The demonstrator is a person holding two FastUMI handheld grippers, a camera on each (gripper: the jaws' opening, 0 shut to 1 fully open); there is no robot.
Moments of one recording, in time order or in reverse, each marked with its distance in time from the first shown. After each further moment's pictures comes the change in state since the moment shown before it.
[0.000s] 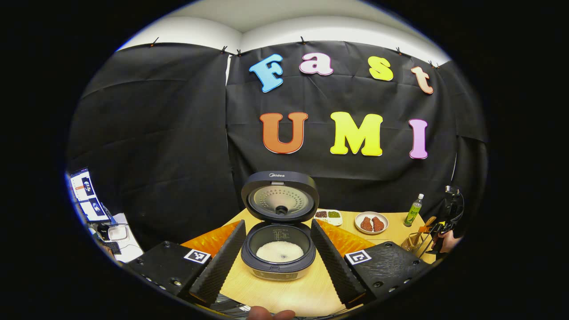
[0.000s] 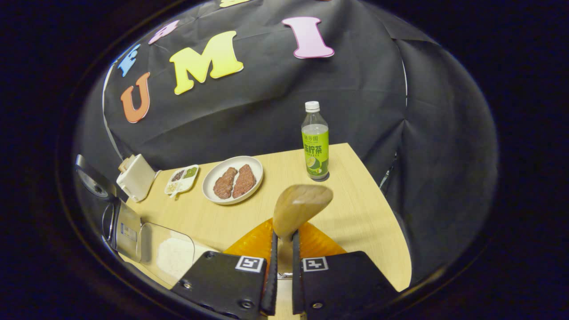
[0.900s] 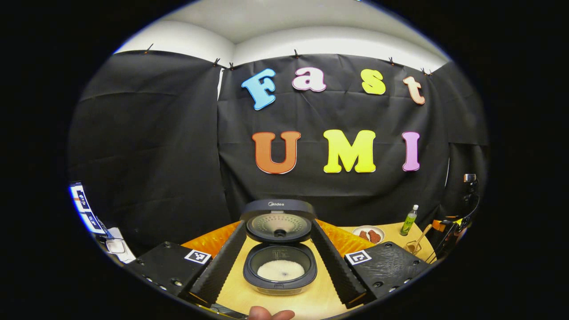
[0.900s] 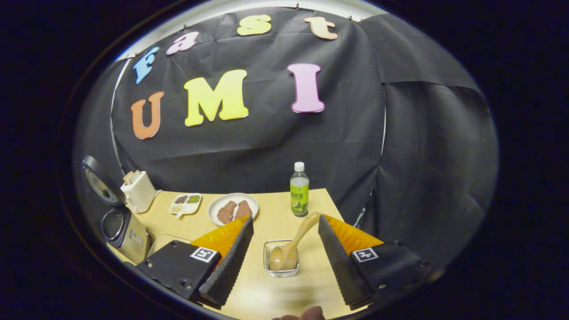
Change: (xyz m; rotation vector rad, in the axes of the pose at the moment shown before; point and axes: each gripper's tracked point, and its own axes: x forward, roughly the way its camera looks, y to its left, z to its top) left arm 0.020 0.010 0.064 0.018 -0.128 -0.079; right arm -0.144 0.011 0.063 -0.093 -0.287 -0.111
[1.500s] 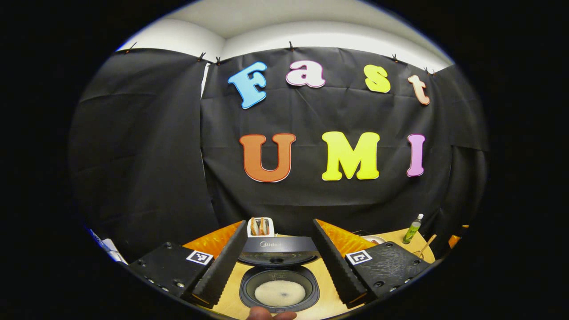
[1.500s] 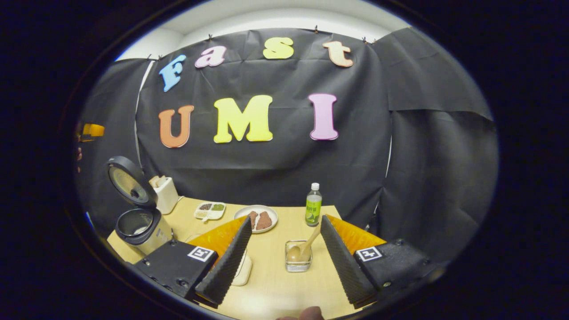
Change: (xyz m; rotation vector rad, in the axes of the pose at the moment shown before) left arm 0.120 0.004 0.032 0.015 0.058 -0.046; right arm -0.105 0.039 0.004 -0.081 -0.103 0.068
